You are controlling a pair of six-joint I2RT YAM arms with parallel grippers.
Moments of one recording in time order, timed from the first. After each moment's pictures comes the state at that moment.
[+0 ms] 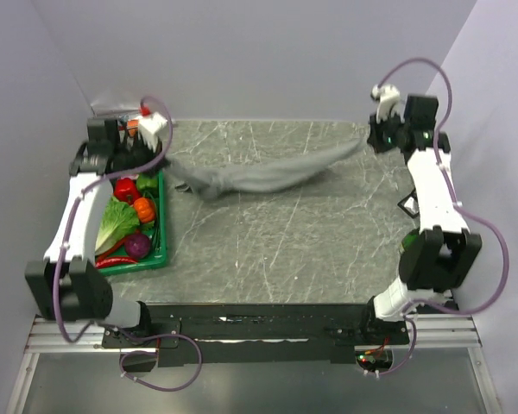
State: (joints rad) left arm 0.05 1.45 1.41 -0.58 0.67 0.48; right arm -0.12 1.63 1.67 -0.65 -0.38 -0.40
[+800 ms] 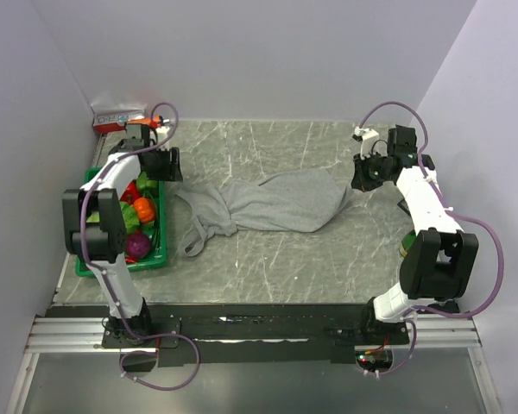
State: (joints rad) left arm 0.02 1.86 1.45 -0.50 0.35 0.06; right arm -0.10 1.54 1.32 -0.75 -0.46 -0.43
